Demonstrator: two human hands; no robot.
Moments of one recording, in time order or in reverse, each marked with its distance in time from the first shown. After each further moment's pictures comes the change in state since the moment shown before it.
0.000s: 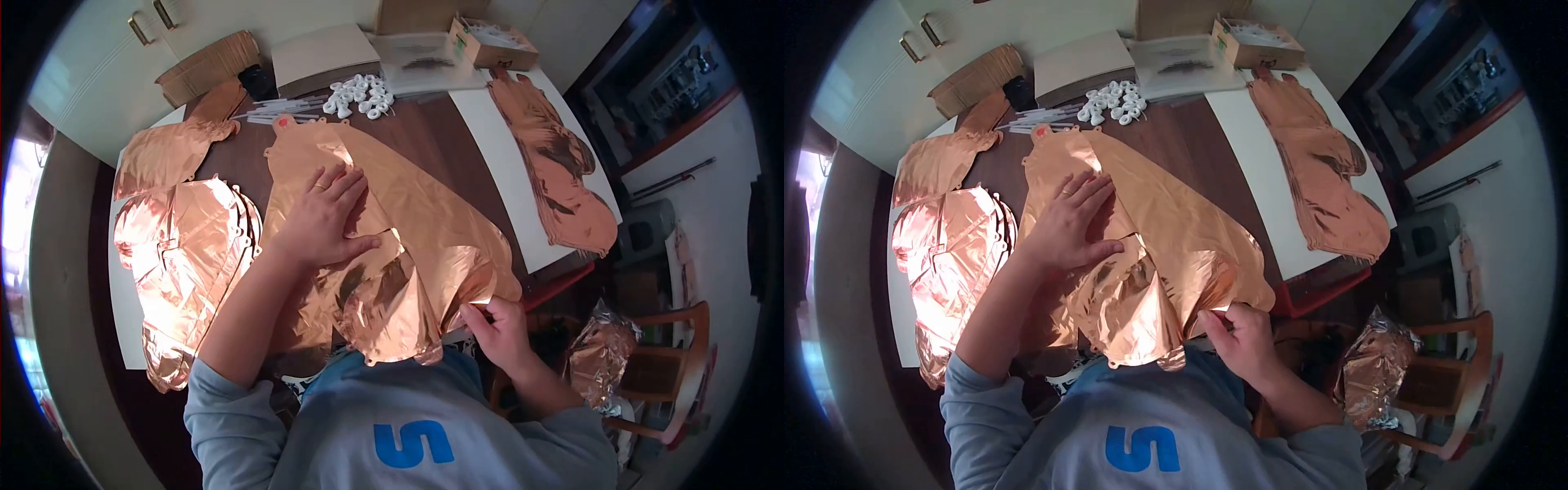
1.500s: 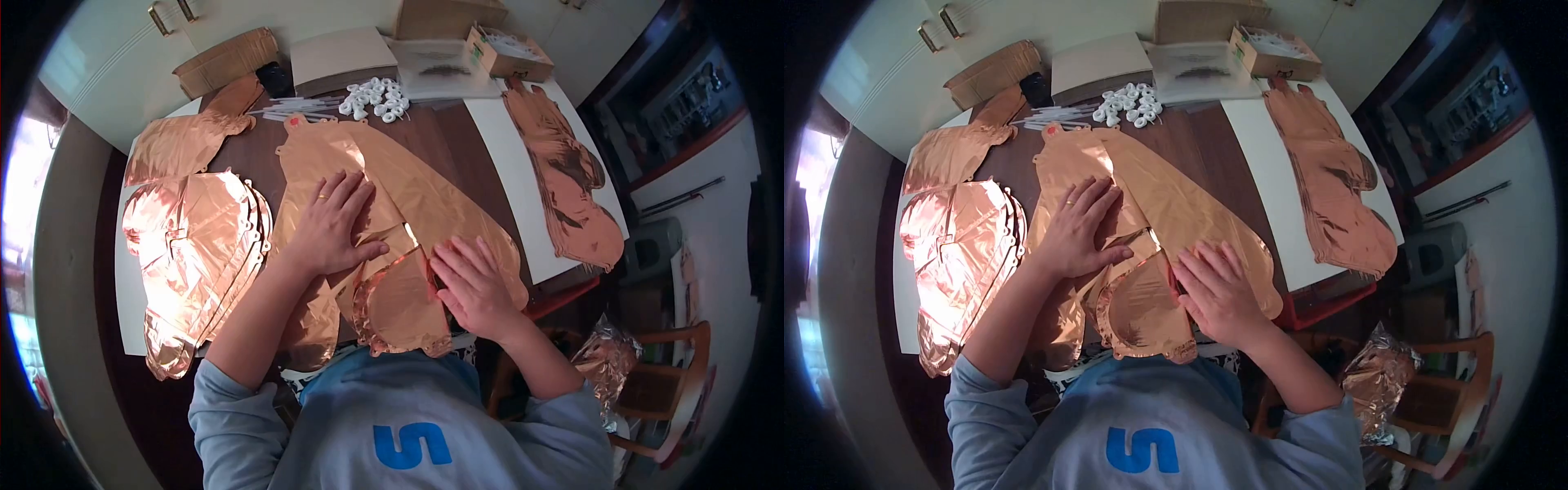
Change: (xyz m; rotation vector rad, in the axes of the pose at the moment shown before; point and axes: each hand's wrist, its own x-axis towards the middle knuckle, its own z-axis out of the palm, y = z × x) left_hand -0.015 0.009 0.008 -0.004 -0.023 -0.167; right_hand 0.068 0.006 0.009 -0.650 -0.134 -0.699
